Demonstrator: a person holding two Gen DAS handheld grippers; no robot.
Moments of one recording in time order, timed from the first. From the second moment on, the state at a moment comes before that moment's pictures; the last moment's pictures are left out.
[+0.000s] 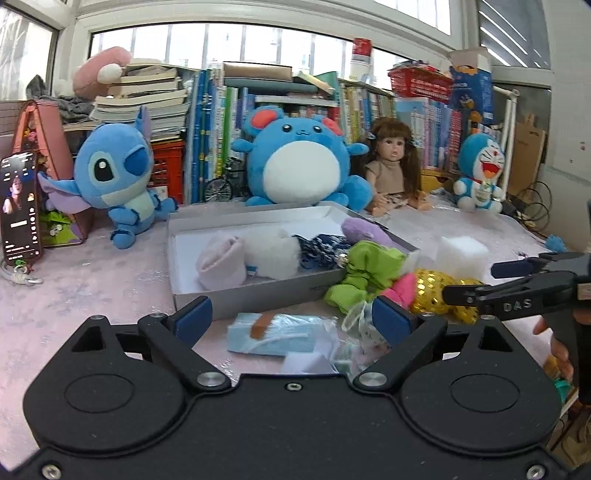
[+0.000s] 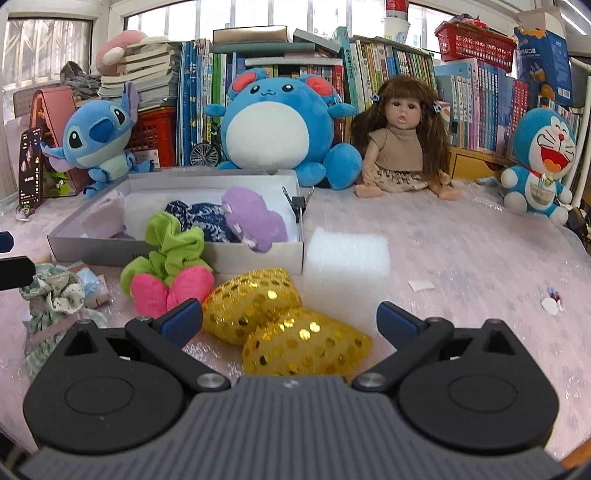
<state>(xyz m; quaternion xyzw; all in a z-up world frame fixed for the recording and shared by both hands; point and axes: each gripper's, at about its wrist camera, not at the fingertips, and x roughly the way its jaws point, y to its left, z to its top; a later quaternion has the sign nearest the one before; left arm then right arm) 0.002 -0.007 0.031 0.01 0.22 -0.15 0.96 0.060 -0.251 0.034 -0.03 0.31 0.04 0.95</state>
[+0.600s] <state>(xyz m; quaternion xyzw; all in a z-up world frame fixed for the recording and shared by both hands) -0.025 -0.036 0.019 0.05 0.24 -0.24 0.94 0.057 -0.251 0.021 -0.03 0.32 0.04 0.95</state>
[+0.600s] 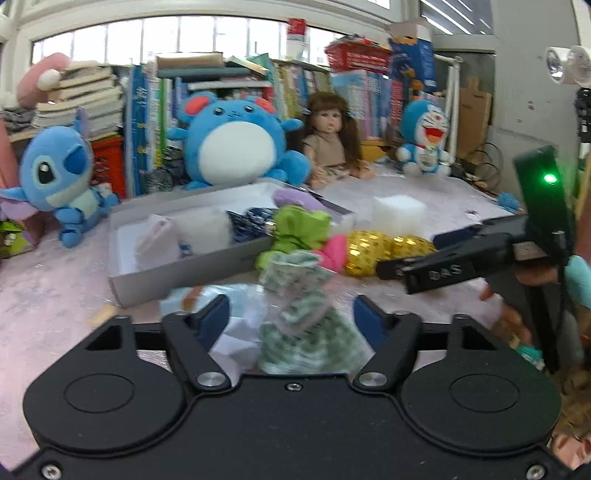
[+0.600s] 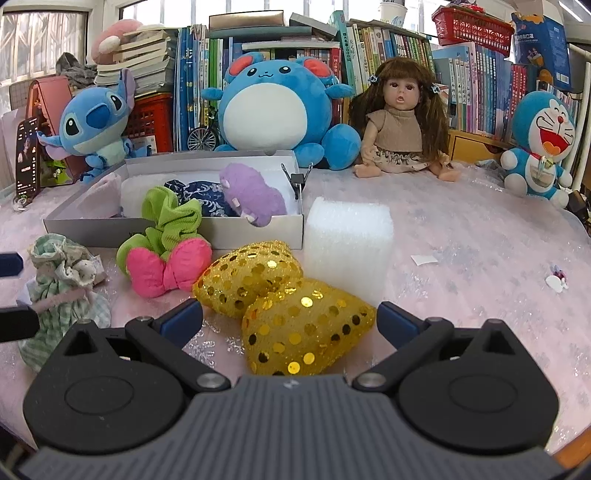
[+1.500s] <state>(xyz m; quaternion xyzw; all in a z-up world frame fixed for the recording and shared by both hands) 0.003 -0.062 0.000 0.04 0.28 -0.23 0.93 0.056 -0.247 0.019 -0.04 0.32 0.04 0.95</state>
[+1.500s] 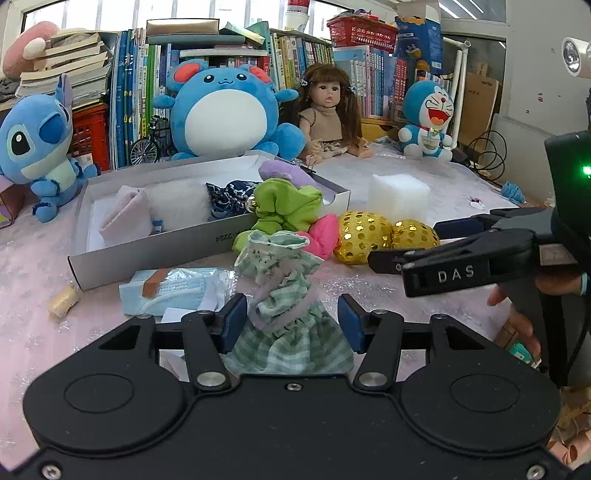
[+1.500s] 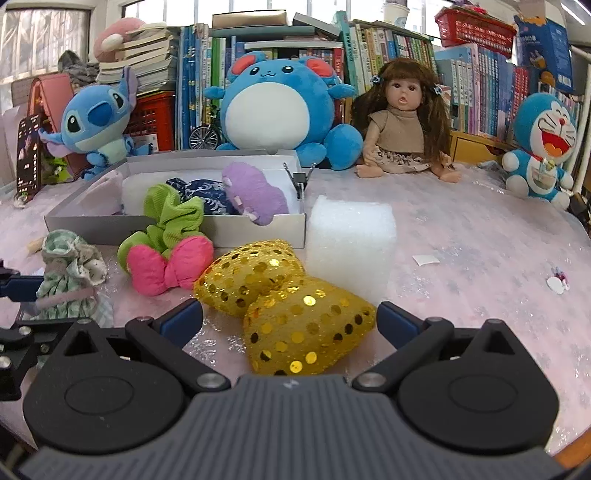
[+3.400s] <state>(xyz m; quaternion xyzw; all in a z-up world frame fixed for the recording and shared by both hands) 0.038 -0.014 0.064 -0.04 0.24 -0.14 0.96 0.042 -0.249 0.068 -0.03 0.22 -0.01 0.97</state>
